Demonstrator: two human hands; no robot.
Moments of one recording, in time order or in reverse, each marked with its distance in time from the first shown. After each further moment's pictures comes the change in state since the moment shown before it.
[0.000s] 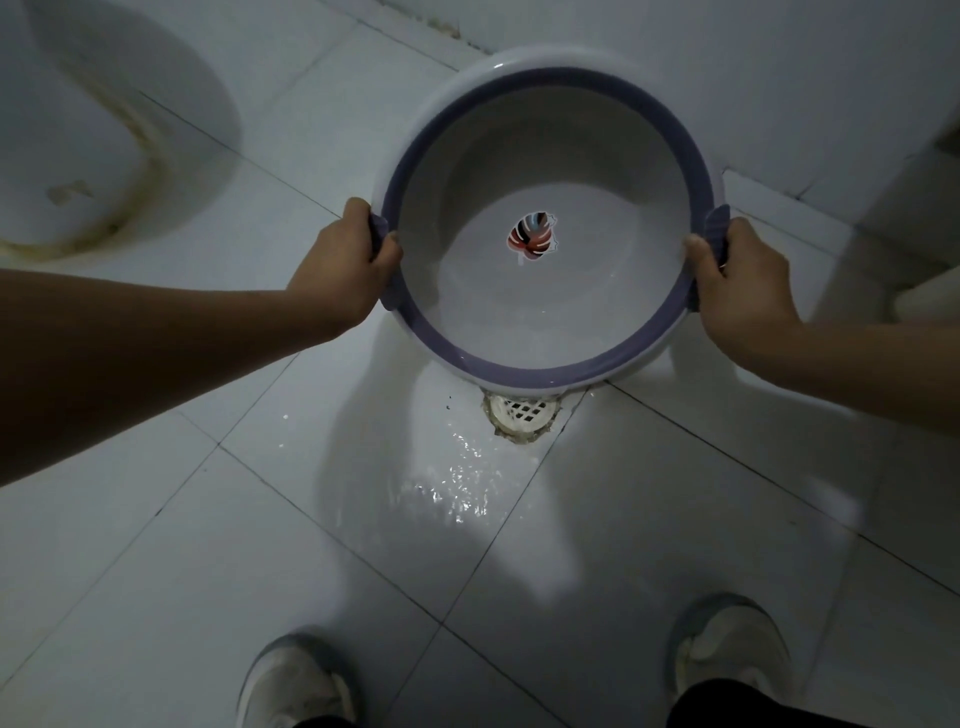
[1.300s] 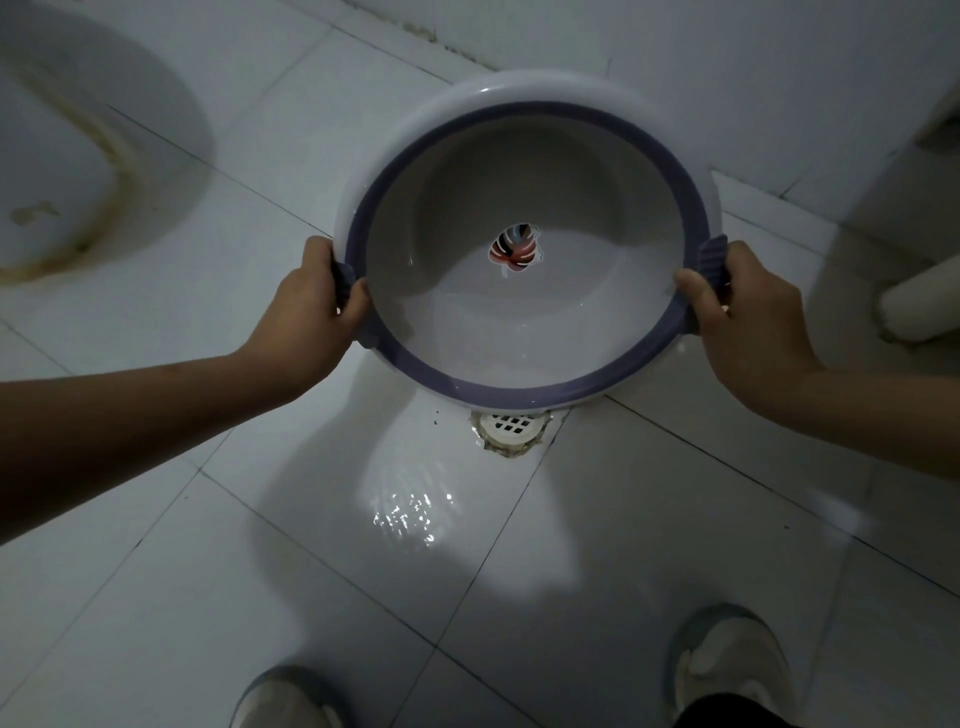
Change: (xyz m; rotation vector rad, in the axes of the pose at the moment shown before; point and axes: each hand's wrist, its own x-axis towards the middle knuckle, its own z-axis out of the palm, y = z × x) left_hand -0.033 -0.002 -0.013 -0.054 -0.063 0.037; right_hand -0.024 0.006 -0.015 -0.054 0.040 -0.212
